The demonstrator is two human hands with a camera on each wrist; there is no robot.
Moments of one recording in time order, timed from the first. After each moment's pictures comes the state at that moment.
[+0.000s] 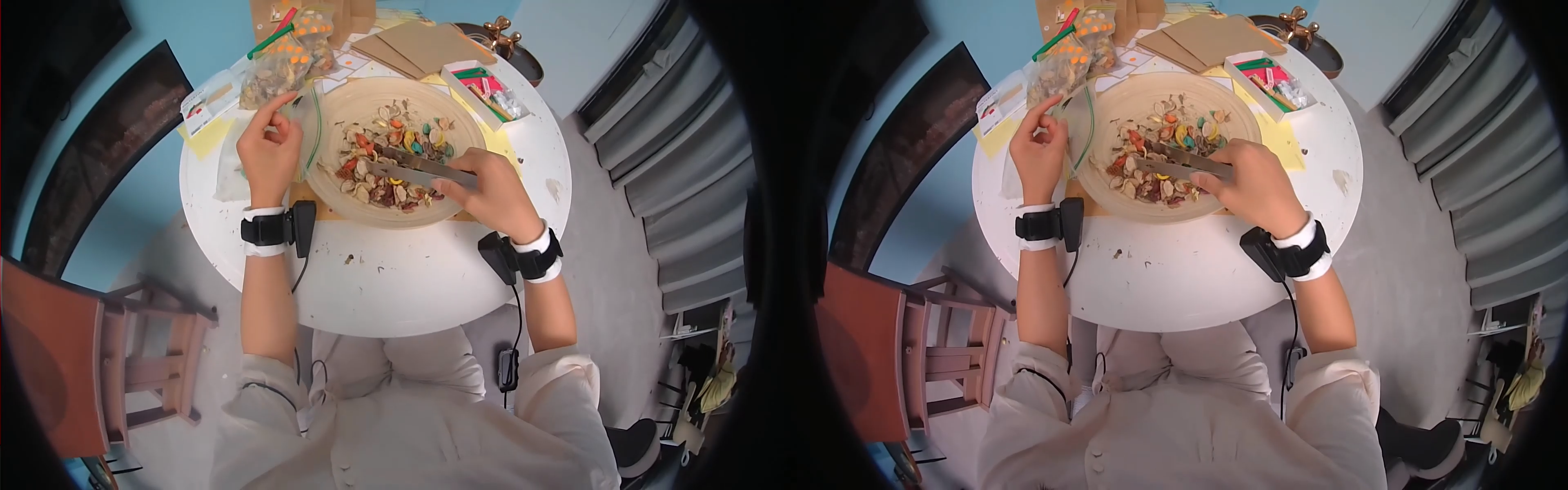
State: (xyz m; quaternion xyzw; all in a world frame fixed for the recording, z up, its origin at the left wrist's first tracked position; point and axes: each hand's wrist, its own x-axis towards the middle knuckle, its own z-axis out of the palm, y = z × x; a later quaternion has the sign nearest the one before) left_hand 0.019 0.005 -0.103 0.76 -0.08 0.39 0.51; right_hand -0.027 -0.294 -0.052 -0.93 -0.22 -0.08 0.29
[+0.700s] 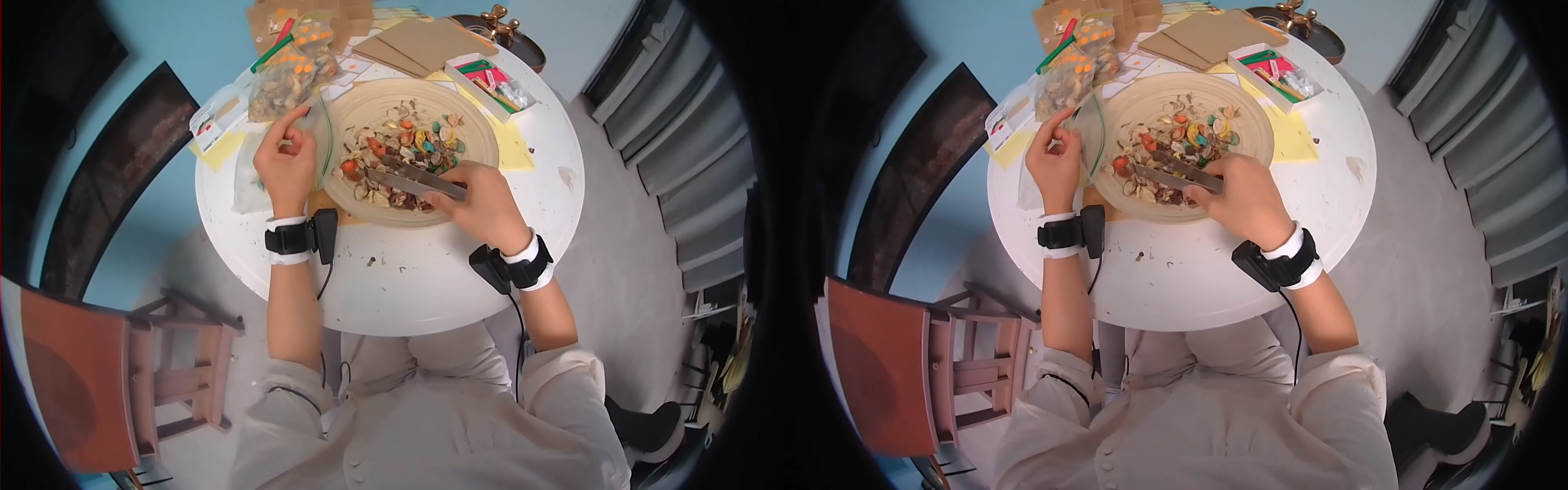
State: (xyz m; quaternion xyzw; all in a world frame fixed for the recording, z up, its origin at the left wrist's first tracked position) left_hand 0.022 0.004 -0.106 0.76 -0.06 0.38 0.53; right_hand -0.046 -0.262 -0.063 -0.92 -0.15 -0.04 0.35
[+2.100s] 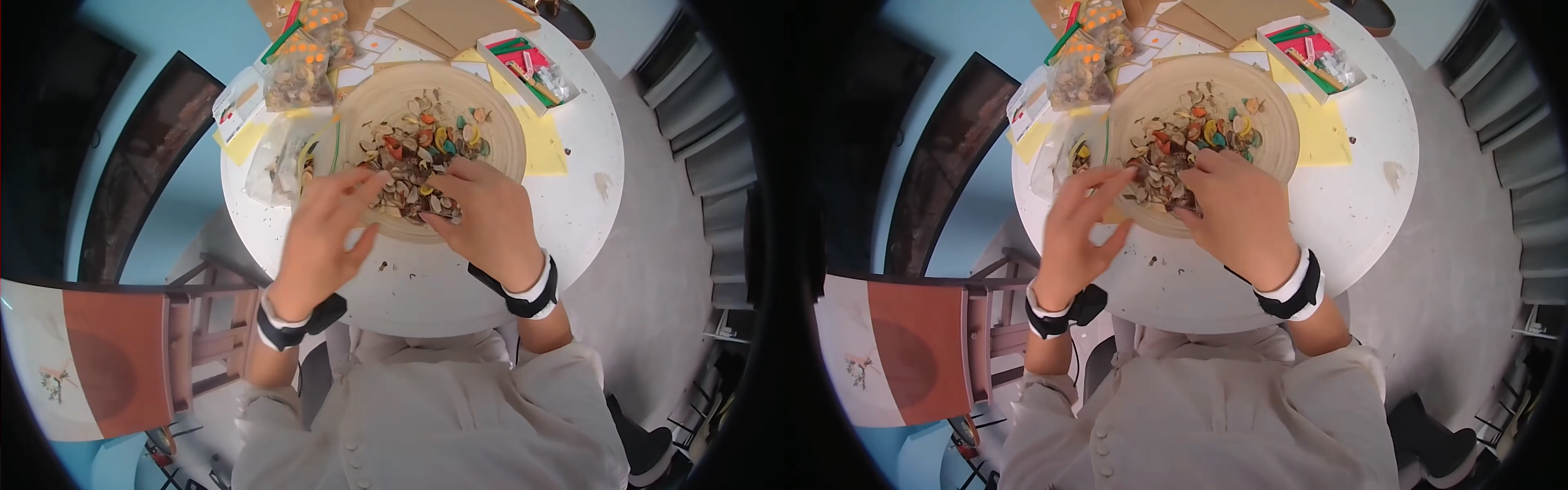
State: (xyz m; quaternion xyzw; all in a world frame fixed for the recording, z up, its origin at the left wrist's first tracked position) left_hand -0.063 -0.040 -0.016 0.91 -0.24 0.17 0.28; right_hand -0.033 -0.257 -0.031 -0.91 -0.25 -0.13 0.31
